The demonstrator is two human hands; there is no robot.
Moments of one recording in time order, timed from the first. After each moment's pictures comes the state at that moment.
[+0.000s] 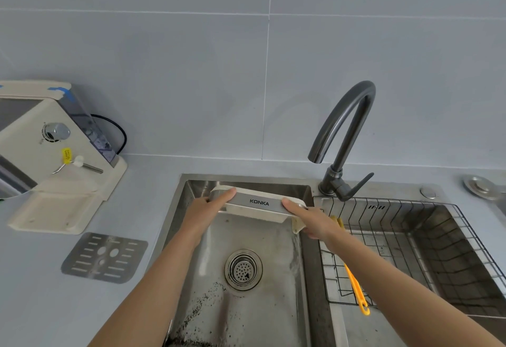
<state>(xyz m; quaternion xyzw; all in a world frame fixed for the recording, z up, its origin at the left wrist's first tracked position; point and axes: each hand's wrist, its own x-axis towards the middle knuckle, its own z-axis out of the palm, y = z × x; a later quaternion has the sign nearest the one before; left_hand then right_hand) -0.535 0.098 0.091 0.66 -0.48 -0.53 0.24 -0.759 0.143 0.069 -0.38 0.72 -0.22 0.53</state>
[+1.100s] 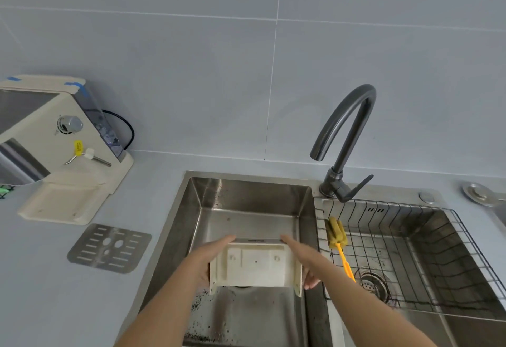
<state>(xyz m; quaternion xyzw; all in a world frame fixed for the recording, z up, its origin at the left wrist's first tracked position) -0.532 0.148 0.067 0.71 -0.37 -0.60 -0.01 -0.731 0.180 0.032 -0.27 0.77 -0.05 0.58</state>
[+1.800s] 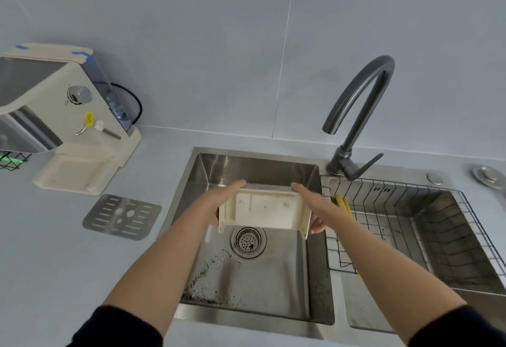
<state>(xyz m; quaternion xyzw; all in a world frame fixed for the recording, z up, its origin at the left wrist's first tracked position) -0.538 0.127 0.099 0.69 -0.42 -0.58 0.03 -0.738 0.153 0.061 -0.32 0.77 -0.11 0.54</state>
